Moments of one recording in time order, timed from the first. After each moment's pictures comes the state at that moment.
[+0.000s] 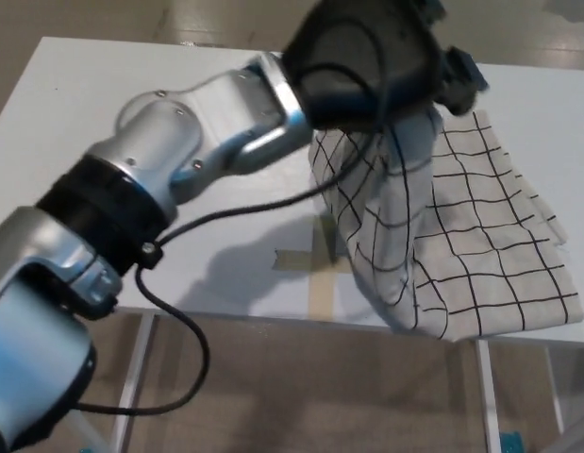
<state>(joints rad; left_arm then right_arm) -1.19 0.39 -0.74 0.60 0.97 -0.50 0.39 0.37 -0.05 -0.18 0.46 -0.02 -0.50 -0.05</state>
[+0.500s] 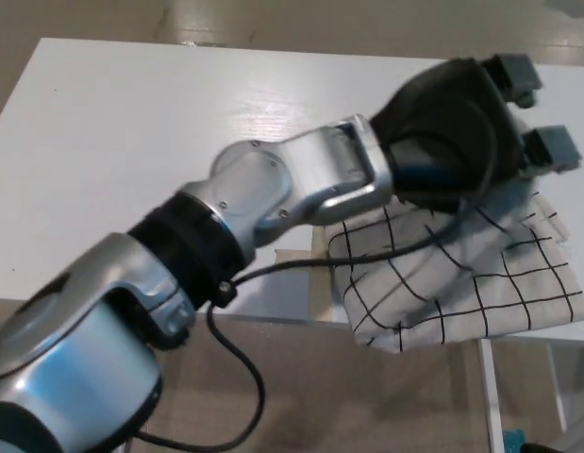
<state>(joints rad) -1.17 0.21 -0.82 0.65 1.02 -0.45 0.26 0.34 -0.06 -0.17 0.47 -0.02 -0.53 -0.04</state>
